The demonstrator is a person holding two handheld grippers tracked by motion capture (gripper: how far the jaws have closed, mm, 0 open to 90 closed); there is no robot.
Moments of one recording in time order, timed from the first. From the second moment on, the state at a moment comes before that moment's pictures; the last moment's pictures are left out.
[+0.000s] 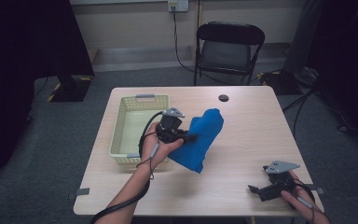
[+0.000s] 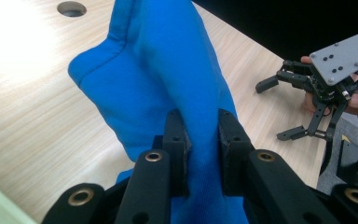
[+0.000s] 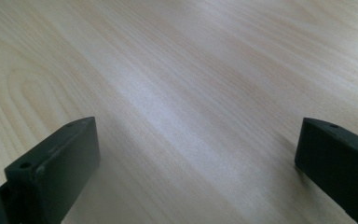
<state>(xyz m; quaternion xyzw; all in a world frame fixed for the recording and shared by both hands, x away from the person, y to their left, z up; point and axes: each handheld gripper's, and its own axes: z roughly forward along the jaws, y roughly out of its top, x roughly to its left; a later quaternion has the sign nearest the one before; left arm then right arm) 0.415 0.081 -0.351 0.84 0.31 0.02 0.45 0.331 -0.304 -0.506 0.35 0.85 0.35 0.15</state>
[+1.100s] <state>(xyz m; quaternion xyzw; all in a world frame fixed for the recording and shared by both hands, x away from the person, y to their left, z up) 0.428 0.128 -0.333 0.81 0.36 0.07 0.46 0.331 -0.304 -0.506 0.35 0.85 0.35 0.15</state>
